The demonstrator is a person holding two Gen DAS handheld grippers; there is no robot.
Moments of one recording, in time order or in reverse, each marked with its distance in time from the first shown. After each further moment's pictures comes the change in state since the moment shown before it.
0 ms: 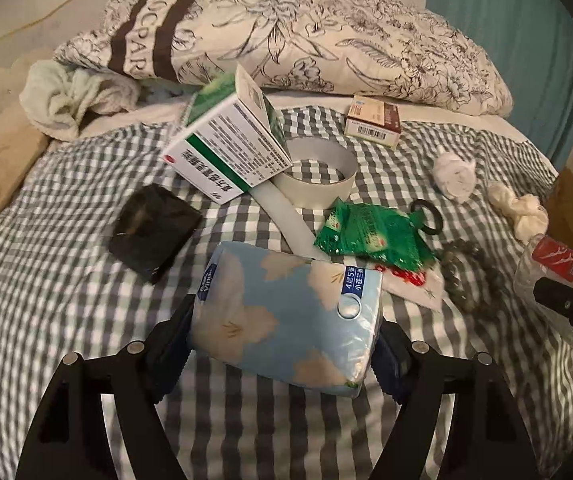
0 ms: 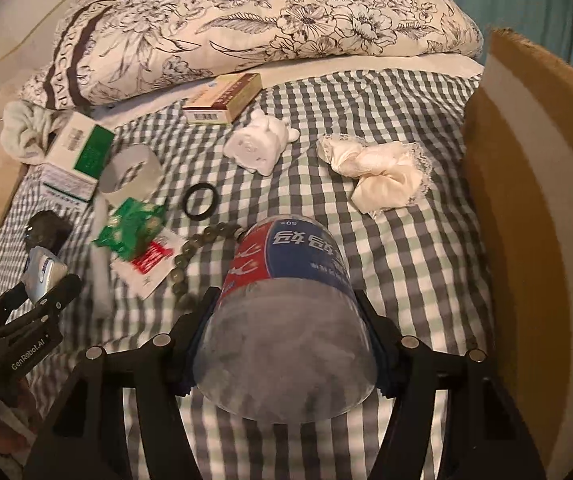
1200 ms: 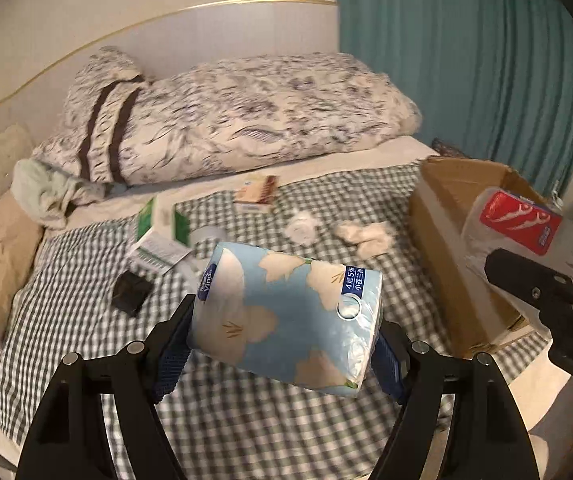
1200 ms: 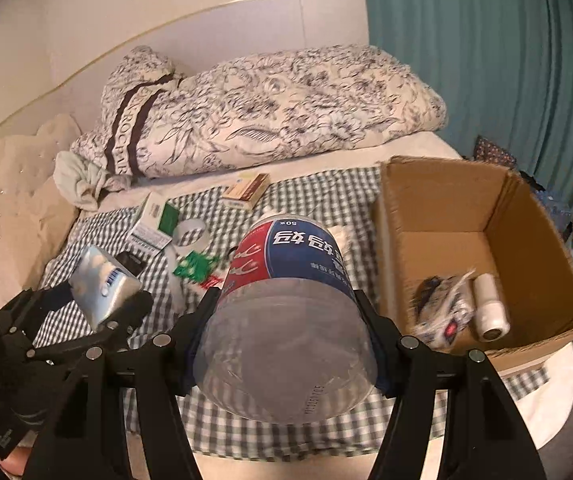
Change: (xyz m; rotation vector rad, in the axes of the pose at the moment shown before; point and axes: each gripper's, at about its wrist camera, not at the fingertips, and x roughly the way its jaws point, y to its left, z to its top) left arm -0.174 -0.128 0.021 0.180 -0.139 -0.099; right arm -0.205 -0.034 -0.020 -0.007 -0.242 0.022
